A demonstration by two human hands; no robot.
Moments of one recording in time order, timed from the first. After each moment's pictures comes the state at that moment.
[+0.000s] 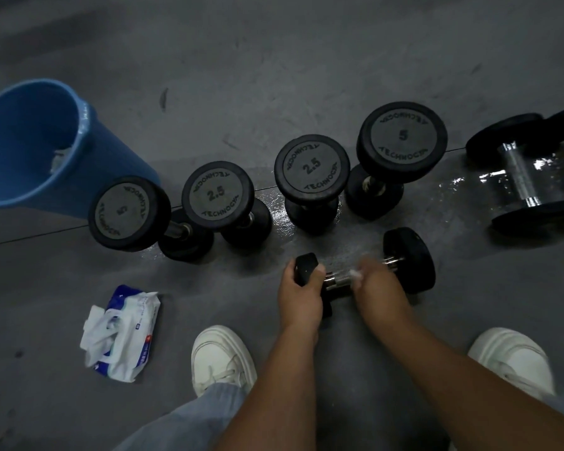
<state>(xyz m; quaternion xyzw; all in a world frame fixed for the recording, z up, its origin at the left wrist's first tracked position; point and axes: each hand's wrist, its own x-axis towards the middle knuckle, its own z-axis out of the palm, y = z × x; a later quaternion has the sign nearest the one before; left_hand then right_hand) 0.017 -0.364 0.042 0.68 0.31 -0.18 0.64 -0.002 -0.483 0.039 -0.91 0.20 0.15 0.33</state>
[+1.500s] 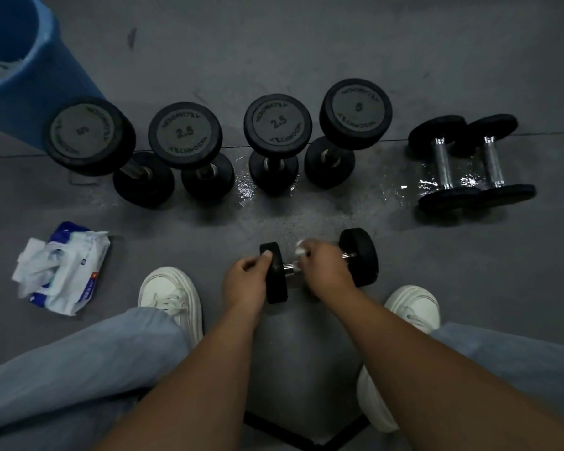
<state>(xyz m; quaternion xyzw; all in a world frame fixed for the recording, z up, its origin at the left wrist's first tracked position) -0.051 -0.338 0.049 0.71 0.36 -0.23 0.56 -0.045 -0.480 0.067 -0.90 0.18 0.21 0.33</state>
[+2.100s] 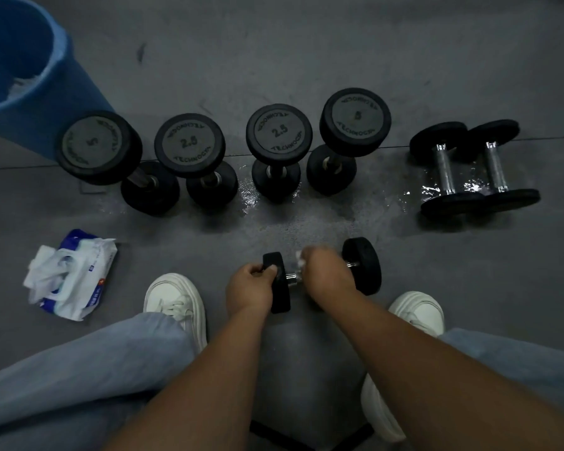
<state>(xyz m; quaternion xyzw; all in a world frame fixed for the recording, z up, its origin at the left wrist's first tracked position) -0.048 -0.339 0.053 0.80 0.32 -0.25 0.45 -0.029 -0.477 0.076 -0.91 0.15 0.33 0.22</state>
